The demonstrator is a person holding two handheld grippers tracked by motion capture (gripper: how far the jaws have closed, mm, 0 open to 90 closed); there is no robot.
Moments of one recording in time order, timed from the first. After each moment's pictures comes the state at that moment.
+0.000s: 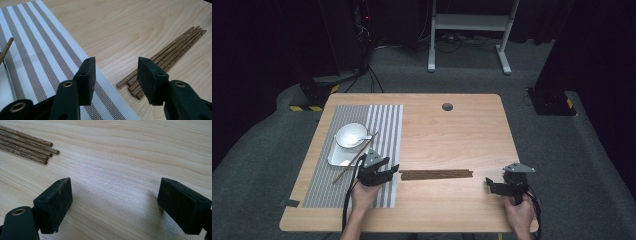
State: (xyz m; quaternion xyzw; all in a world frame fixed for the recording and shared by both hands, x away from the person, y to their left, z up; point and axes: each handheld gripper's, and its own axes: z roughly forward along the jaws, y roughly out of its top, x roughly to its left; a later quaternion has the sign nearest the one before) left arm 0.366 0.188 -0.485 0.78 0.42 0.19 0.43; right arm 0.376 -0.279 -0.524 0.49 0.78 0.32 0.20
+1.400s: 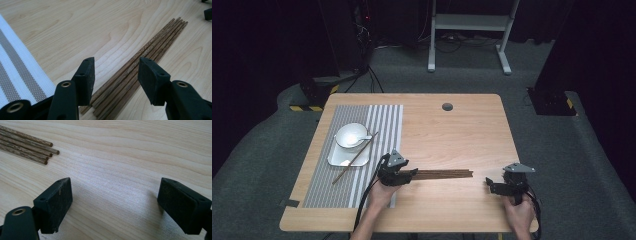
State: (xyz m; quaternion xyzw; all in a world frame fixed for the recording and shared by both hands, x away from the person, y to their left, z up) left arm 0.378 0.133 -0.493 0.82 0.37 0.16 0.41; right arm 0.376 -0.279 -0.524 0.49 0.78 0.32 0.20
